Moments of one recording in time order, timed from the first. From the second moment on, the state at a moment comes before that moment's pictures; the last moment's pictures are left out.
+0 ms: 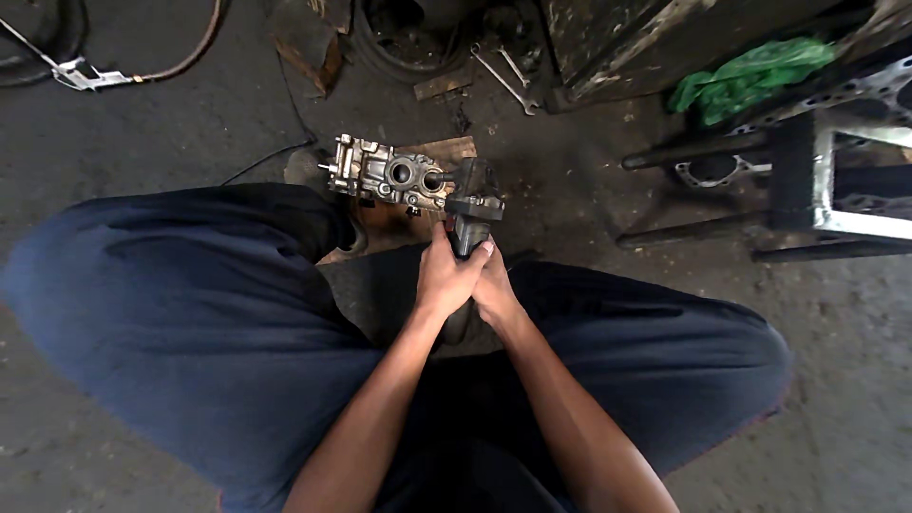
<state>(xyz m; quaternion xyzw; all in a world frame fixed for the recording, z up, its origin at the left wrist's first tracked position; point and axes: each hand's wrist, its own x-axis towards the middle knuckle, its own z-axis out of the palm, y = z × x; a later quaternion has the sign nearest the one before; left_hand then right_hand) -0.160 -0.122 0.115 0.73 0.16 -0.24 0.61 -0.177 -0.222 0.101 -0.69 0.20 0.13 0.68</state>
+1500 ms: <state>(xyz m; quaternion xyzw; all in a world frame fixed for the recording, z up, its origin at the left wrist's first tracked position) -0.150 -0.105 0.048 0.72 0.19 -0.23 0.63 -0.176 -0.200 0.035 -0.68 0.21 0.14 0.69</state>
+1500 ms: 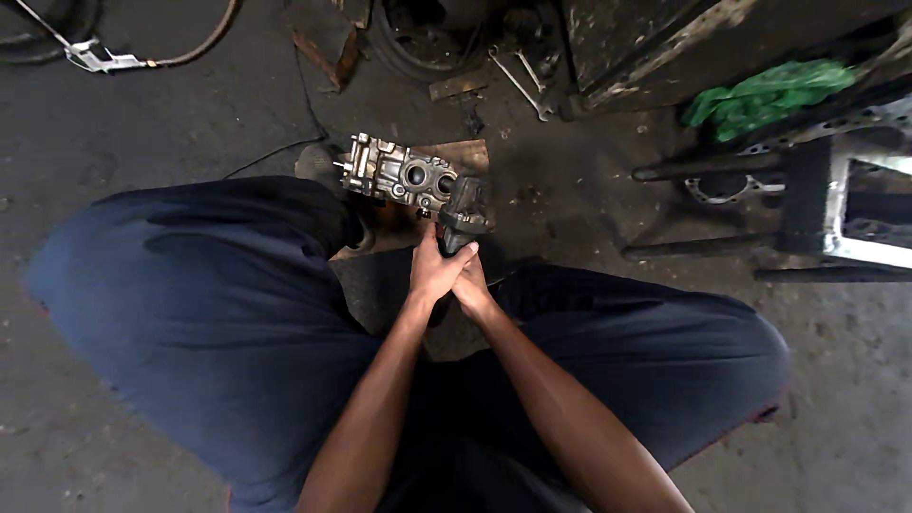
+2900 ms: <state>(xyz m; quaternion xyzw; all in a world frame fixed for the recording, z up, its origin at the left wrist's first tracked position) -0.159 -0.111 0.086 0.76 0.14 -0.21 0.59 -0.189 -0.204 0.071 -0.66 0.24 0.11 0.70</state>
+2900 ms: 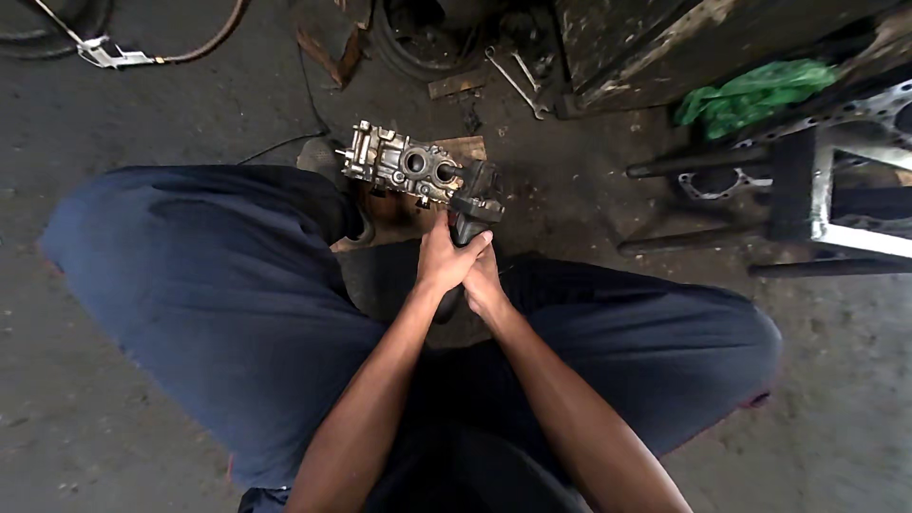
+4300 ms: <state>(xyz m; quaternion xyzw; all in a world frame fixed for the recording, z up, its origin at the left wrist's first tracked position) -0.160 -0.120 0.107 0.73 0.16 -0.22 0.63 -0.183 -0.211 0.094 -0.72 0.24 0.09 0.64</state>
